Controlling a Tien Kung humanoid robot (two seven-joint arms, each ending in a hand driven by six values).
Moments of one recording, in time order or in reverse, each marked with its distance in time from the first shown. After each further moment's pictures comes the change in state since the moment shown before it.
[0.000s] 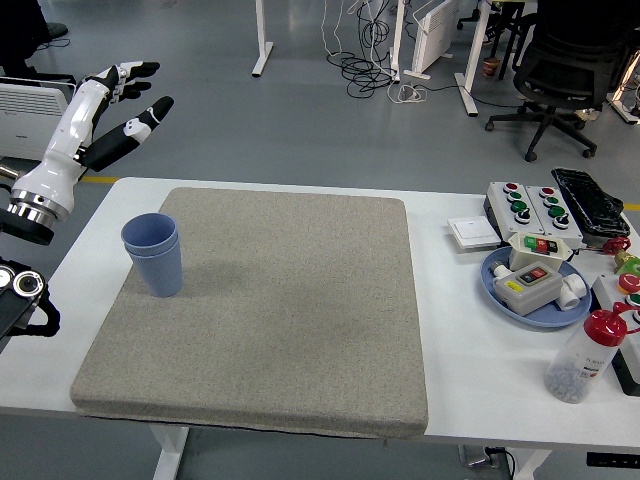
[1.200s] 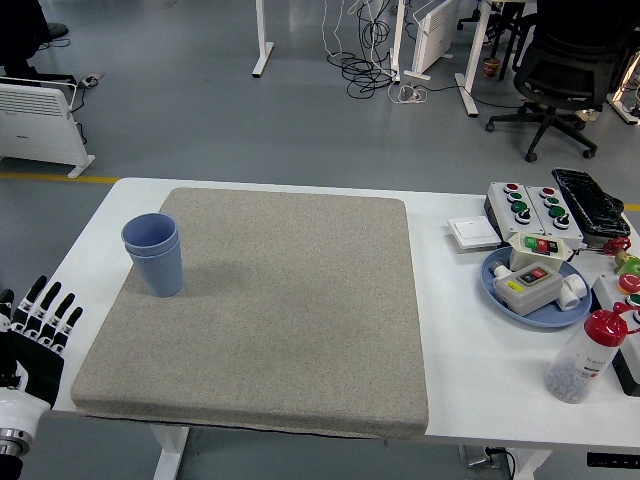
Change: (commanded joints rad) left arm 0.704 -0.271 -0.236 -0.178 -0.719 -0.075 -0.168; right arm -0.001 -0.001 0.022 -0.004 -0.048 0.002 -0.013
